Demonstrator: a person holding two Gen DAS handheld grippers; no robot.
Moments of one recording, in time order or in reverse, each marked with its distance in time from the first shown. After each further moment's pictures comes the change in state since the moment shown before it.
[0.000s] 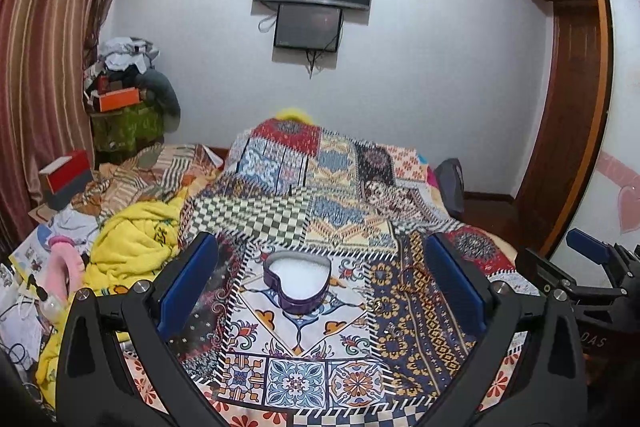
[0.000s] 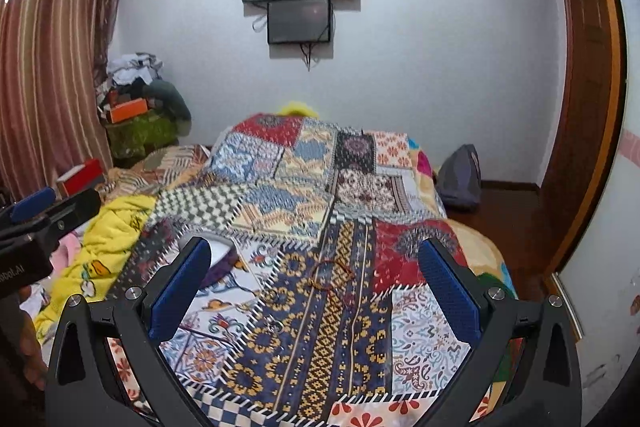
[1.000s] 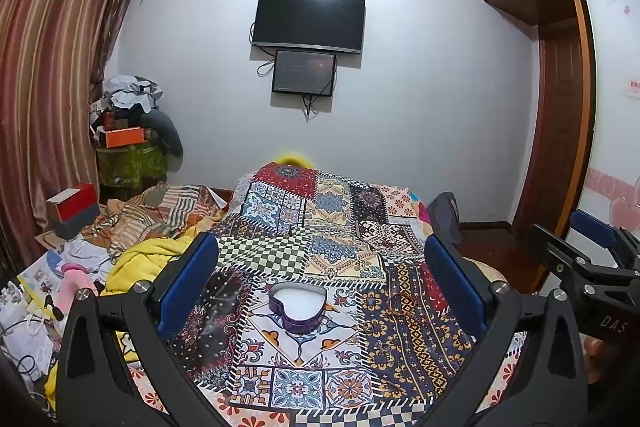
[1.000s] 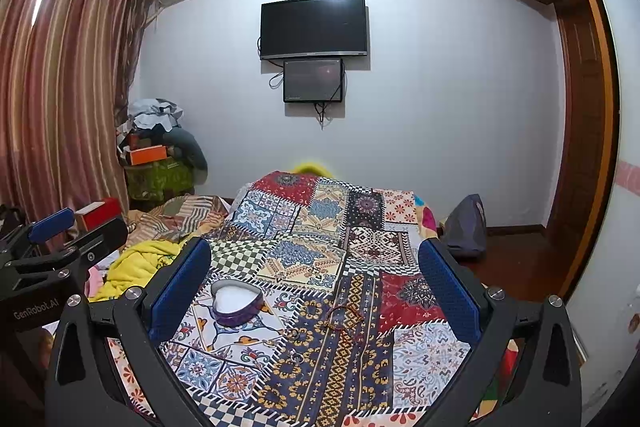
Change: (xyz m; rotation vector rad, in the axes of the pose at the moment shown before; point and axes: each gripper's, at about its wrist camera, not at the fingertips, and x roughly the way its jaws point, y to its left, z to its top) left arm -0.079 -0.010 0.012 0.025 -0.170 -0.003; right arm -0.075 0.016 0.020 -0.013 -0.223 0.038
